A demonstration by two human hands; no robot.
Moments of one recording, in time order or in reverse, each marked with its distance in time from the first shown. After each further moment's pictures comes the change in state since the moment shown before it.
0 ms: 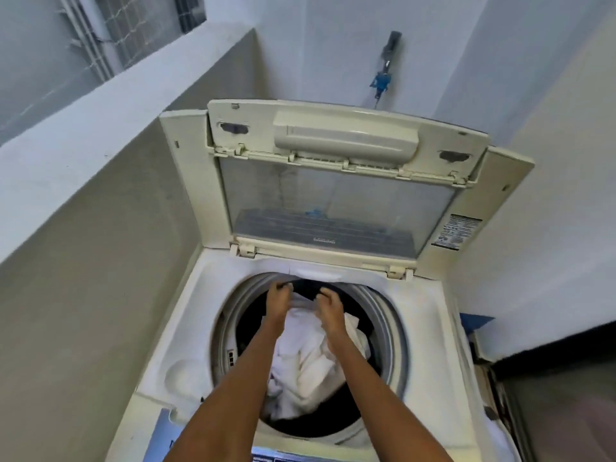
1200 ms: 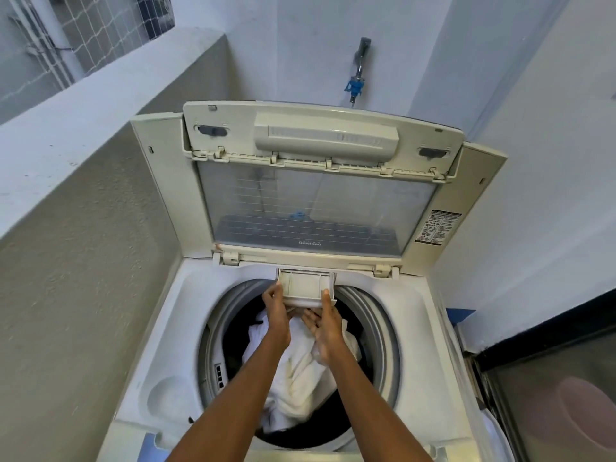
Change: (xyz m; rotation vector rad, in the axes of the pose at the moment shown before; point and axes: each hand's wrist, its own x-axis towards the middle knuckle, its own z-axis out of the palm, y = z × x) left_hand -0.008 -0.011 0.029 -0.404 -0.029 -0.062; right_hand -0.011 0.008 -0.008 0.599 0.016 0.145
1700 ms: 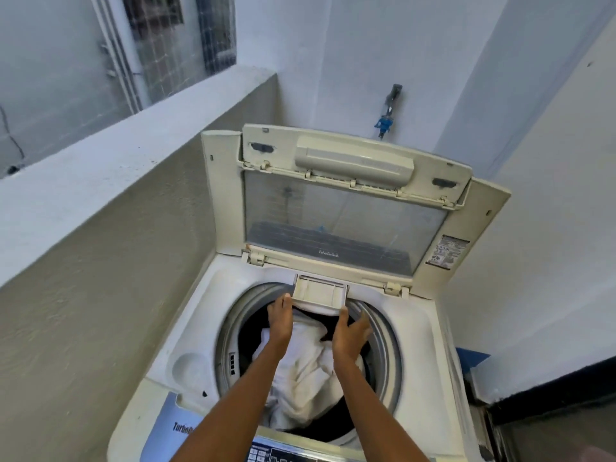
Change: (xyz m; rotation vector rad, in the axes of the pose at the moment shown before) left_hand -0.042 0.016 -0.027 0.442 0.066 0.262; right_hand -0.031 -0.015 -0.005 -0.688 0.359 -0.336
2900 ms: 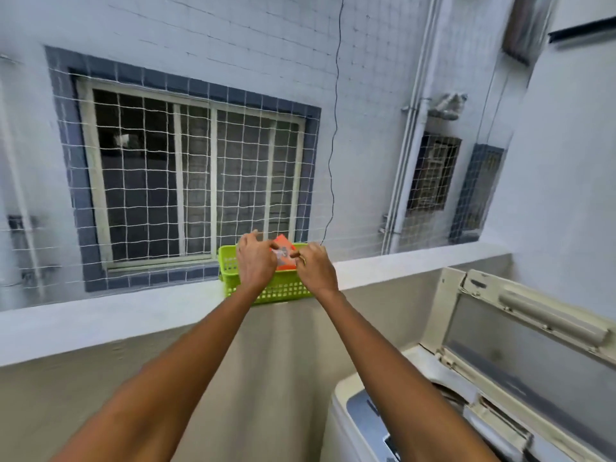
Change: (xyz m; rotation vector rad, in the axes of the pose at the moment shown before) left_hand -0.422 0.198 -0.376 0.866 1.347 0.453; right_hand -0.490 -0.201 -0.047 -0.178 -0.865 -1.719
